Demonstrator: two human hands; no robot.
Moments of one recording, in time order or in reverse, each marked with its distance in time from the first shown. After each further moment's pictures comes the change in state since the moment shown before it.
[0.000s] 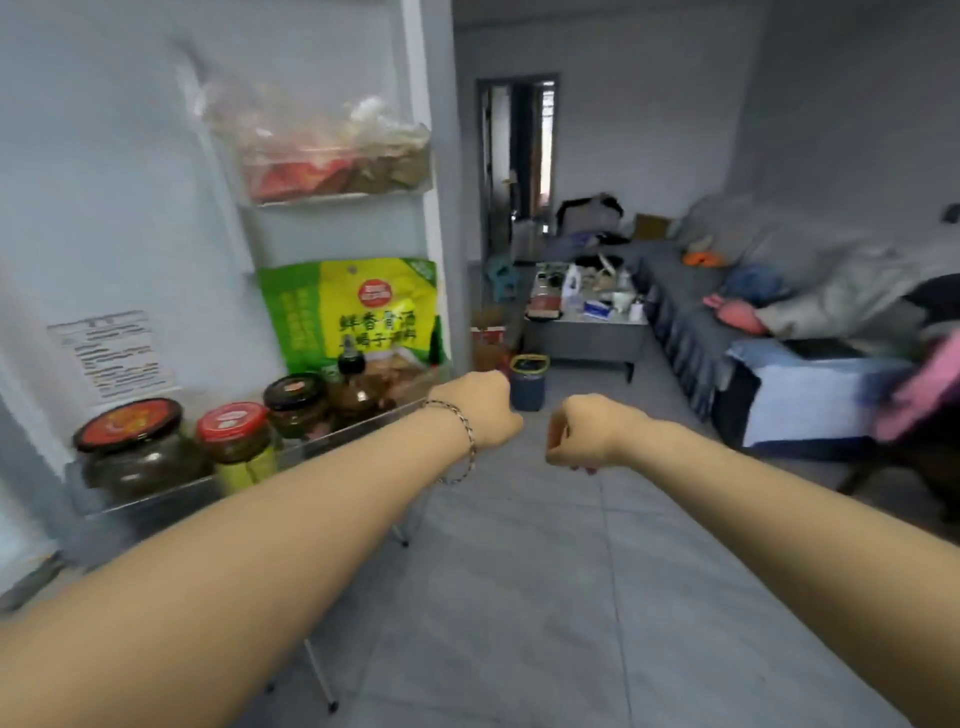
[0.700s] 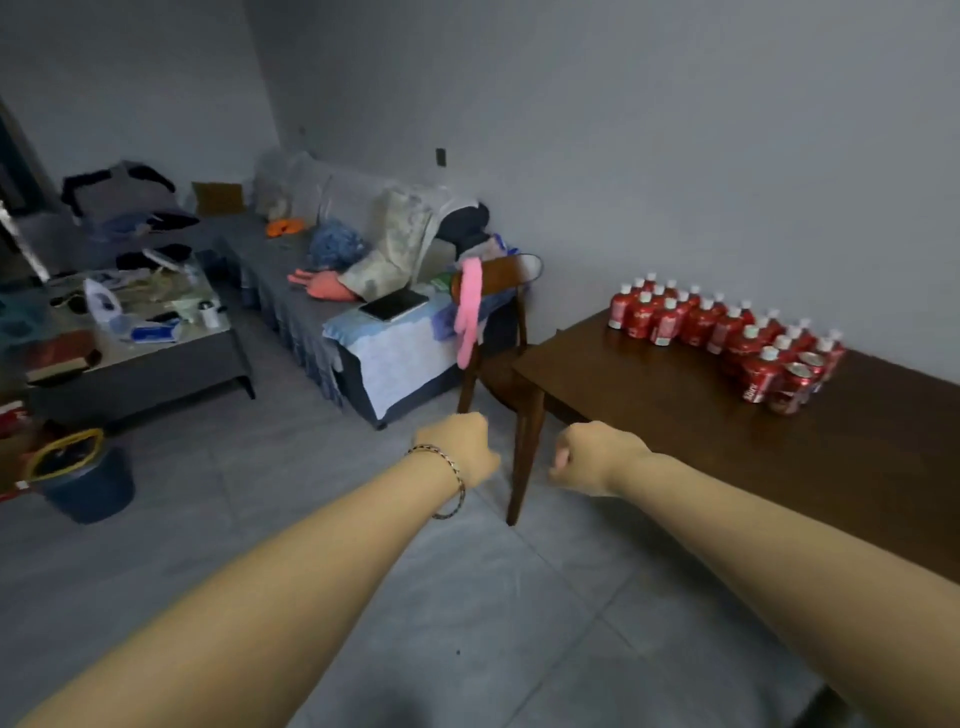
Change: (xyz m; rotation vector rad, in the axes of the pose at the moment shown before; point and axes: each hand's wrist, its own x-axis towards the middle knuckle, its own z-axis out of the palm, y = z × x) left_hand 0.271 0.589 0.210 0.021 -0.356 0.723; right_hand -0.134 0.618 -0.038 0.252 0.119 0.877
